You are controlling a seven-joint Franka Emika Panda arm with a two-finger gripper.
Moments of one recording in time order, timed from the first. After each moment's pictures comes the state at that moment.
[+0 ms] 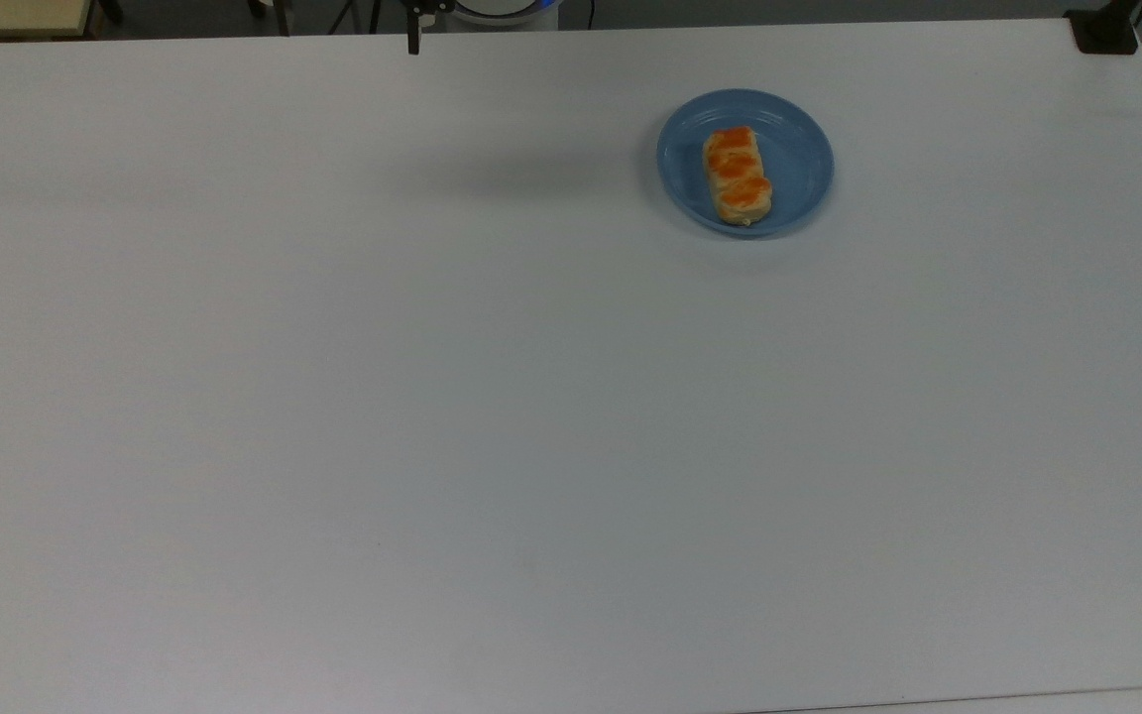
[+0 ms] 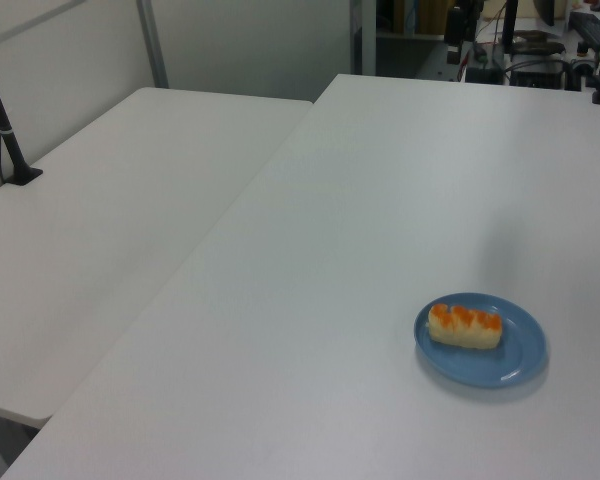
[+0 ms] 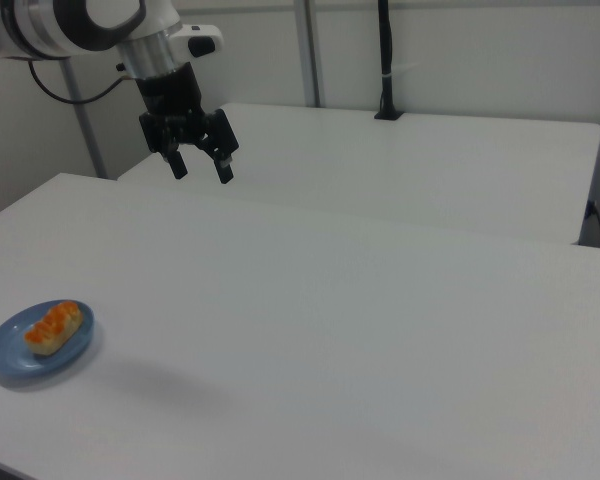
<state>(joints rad) 0.03 -0.01 -0.06 -1.60 -0.12 1.66 0.01</state>
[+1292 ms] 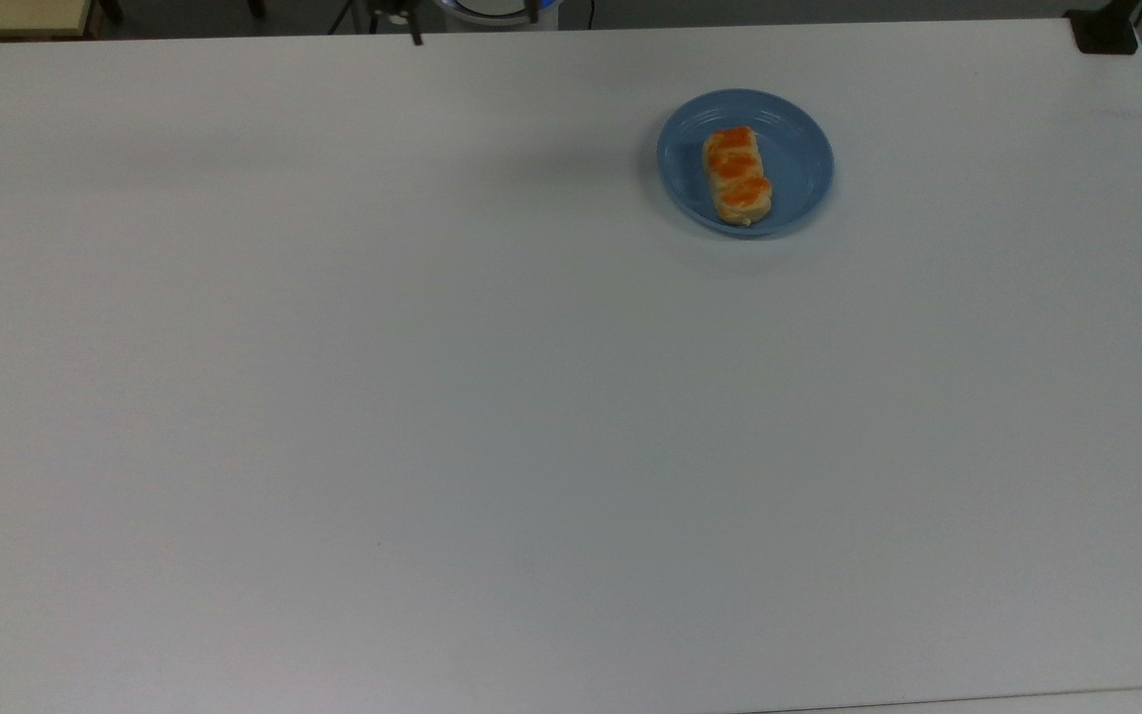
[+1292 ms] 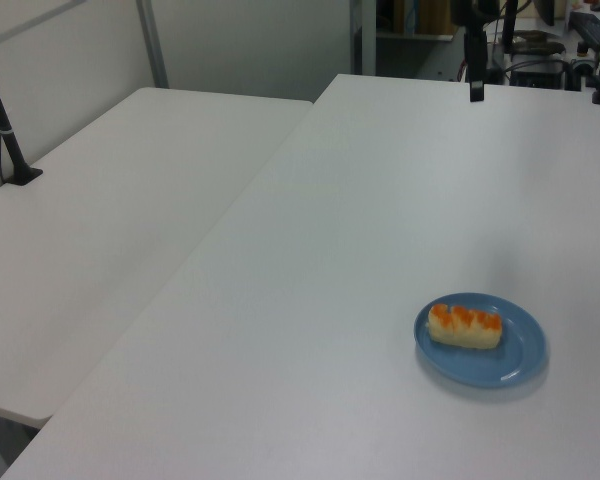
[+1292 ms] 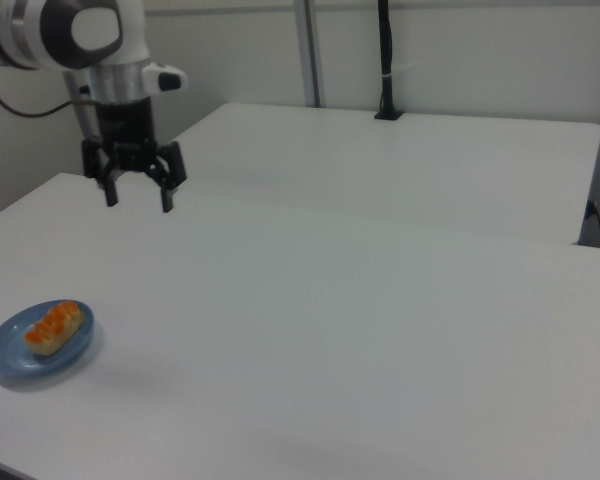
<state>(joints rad) 0.08 -0.02 -0.01 -1.67 0.02 1.52 -0.19</state>
